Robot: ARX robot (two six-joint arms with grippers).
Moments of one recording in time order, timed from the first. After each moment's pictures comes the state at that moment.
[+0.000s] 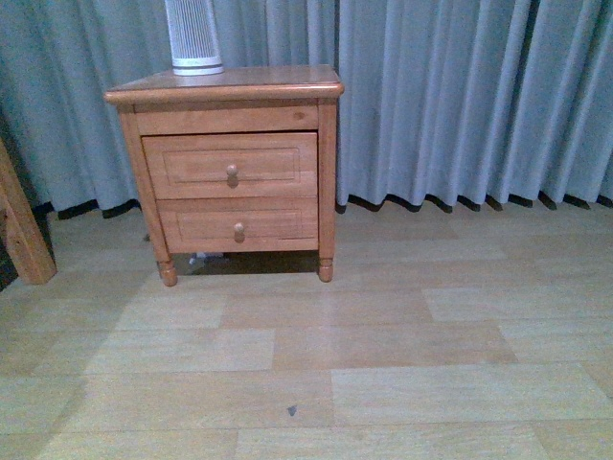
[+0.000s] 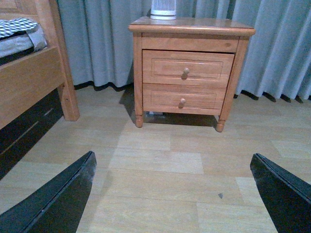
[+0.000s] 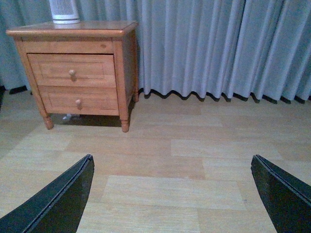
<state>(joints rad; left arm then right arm) 0.00 0.00 0.01 0.00 0.00 -0.01 0.00 0.00 0.02 0.00 0.00 0.00</state>
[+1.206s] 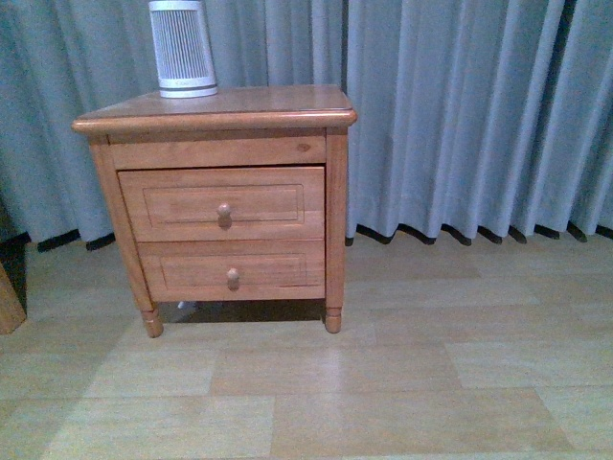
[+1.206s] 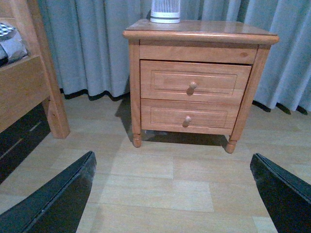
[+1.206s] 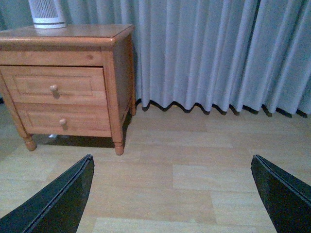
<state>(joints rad) 0.00 0.00 0.01 0.00 0.00 -0.01 0.00 0.00 0.02 0.00 0.00 0.00</state>
